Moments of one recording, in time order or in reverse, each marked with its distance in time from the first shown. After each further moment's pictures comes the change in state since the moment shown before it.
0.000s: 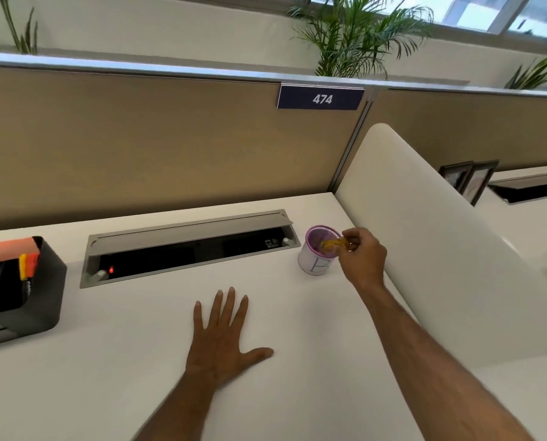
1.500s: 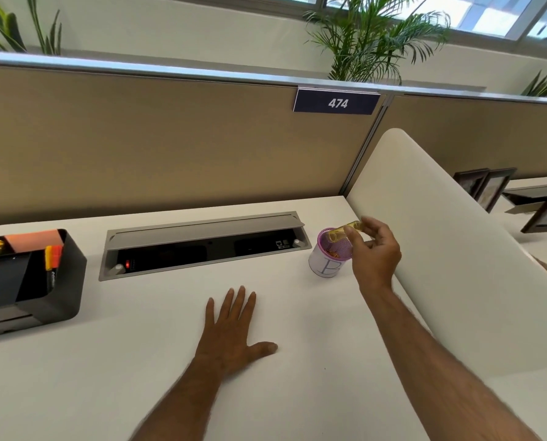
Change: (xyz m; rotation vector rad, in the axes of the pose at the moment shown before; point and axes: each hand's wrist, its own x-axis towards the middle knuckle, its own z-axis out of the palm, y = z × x) left_hand 0.006 -0.006 -0.011 -0.076 -0.106 -0.011; right_hand -0.005 -0.018 0.008 0.319 0.193 0.000
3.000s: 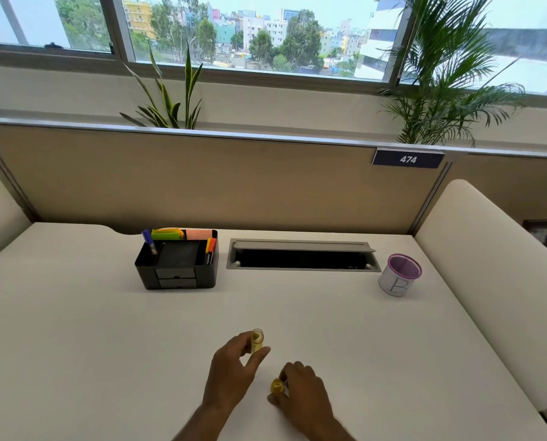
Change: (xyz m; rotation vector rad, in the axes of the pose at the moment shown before) left_hand -0.224 -0.060 -0.045 -0.702 0.665 -0.223; right_hand -0.351 -0.036 0.011 -0.757 -1.132 -0.277
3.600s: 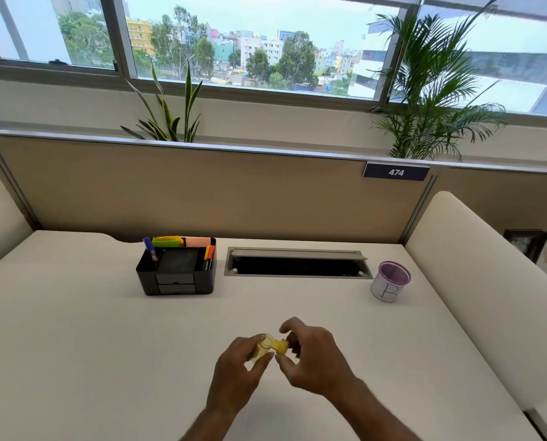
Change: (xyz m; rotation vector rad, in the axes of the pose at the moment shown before) left_hand -0.011 0.026 -0.003 0.019 0.004 0.149; right_hand -0.026 -0.029 -0.114 0.173 0.383 -0.411
